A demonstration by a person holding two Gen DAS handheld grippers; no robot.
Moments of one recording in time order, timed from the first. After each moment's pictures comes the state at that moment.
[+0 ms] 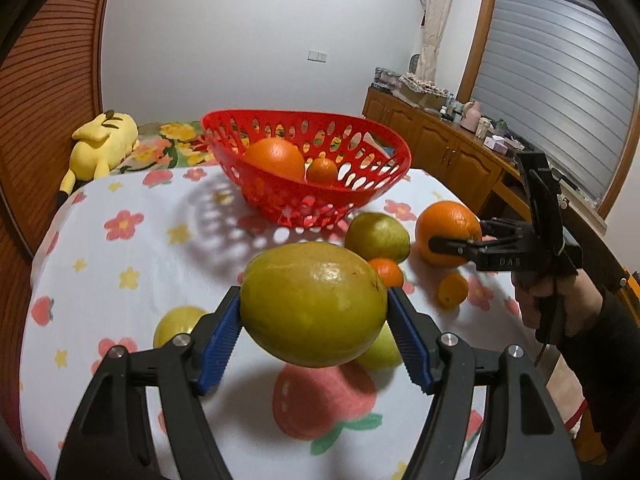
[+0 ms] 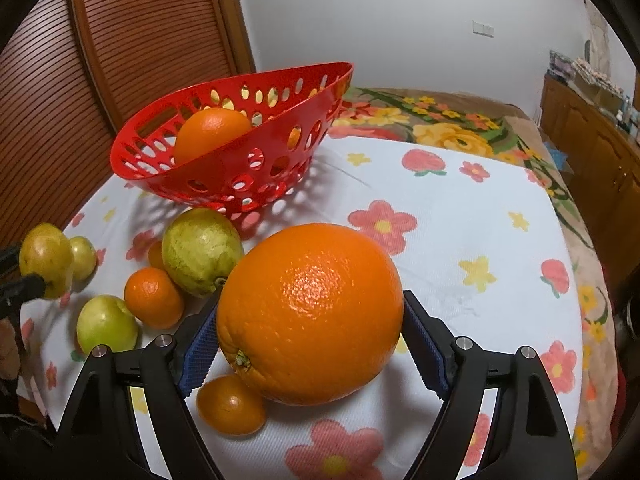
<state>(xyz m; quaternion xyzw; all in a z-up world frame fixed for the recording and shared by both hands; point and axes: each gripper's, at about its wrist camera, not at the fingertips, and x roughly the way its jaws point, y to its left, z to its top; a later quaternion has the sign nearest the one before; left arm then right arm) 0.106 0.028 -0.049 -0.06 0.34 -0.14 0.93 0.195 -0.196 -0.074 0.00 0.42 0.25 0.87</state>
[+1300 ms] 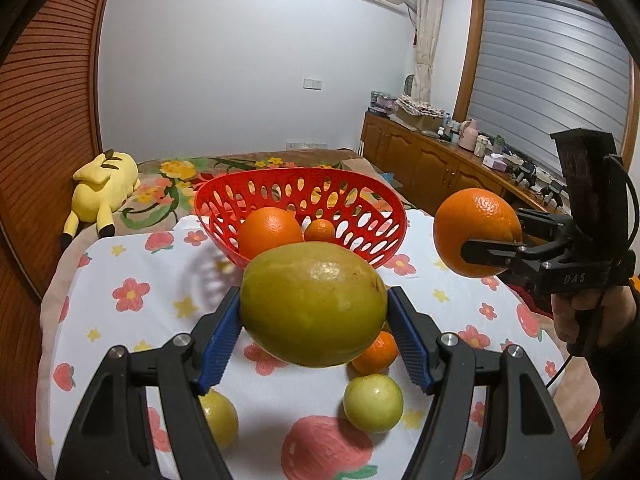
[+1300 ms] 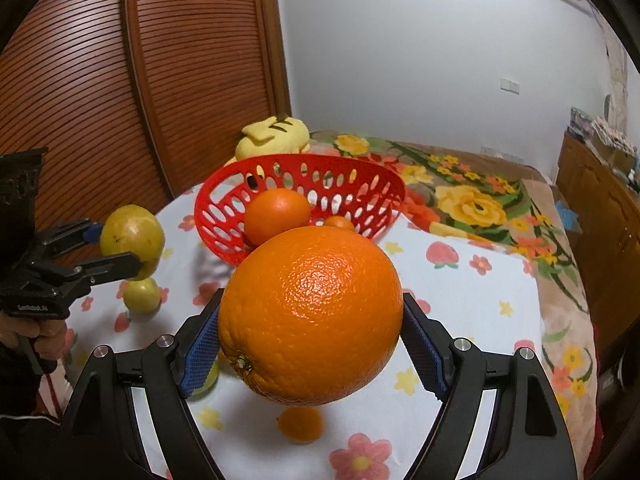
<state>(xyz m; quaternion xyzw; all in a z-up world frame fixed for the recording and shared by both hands) 0.133 0.023 -0.005 -0.04 0.30 -0.13 0.94 0.172 -0.178 0.019 -0.03 0.34 0.30 0.89</state>
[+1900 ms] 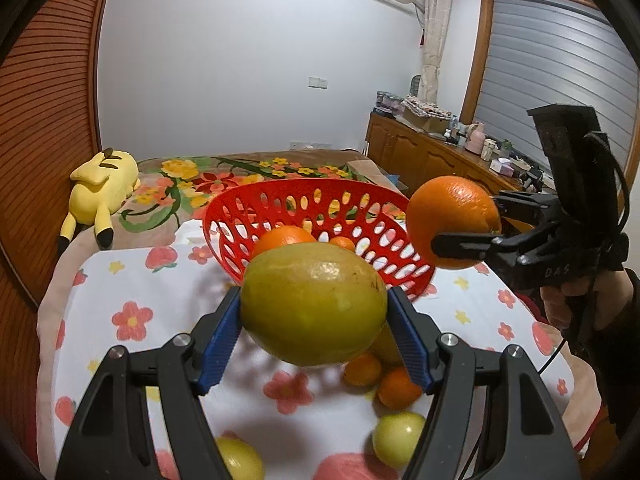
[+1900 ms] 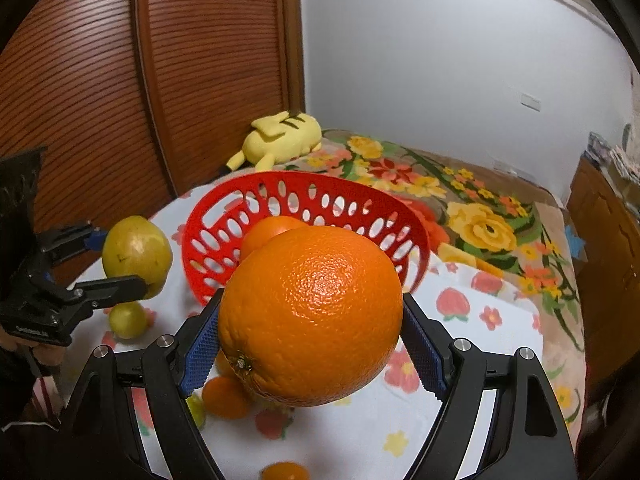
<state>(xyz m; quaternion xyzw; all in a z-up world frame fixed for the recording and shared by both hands) 0.179 0.038 -0.003 -0.05 0.31 -0.13 0.94 0.231 -0.139 0.027 -0.08 0.35 0.32 0.88</state>
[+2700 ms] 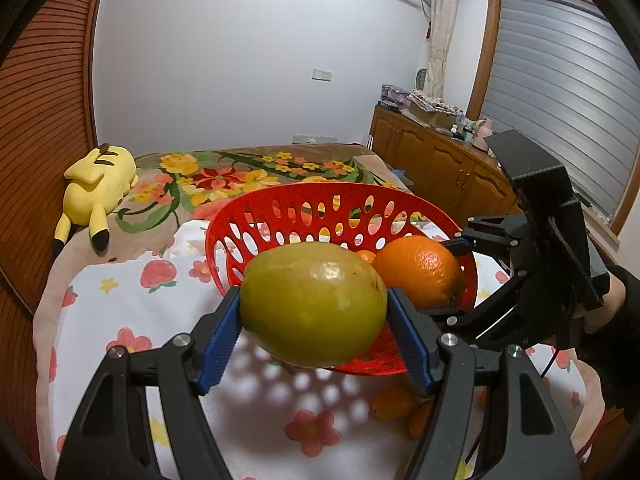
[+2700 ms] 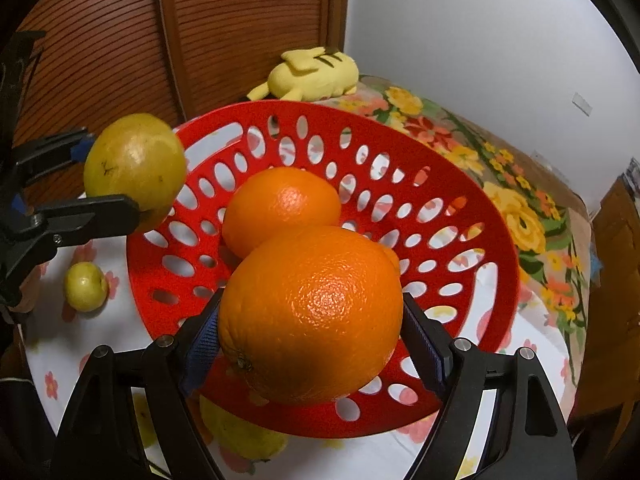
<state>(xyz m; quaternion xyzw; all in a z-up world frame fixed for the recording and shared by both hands) 0.225 0.049 -0.012 -0.05 0.32 -0.13 0.94 0.281 -0.083 -0.026 -0.17 0.42 0.36 0.81</state>
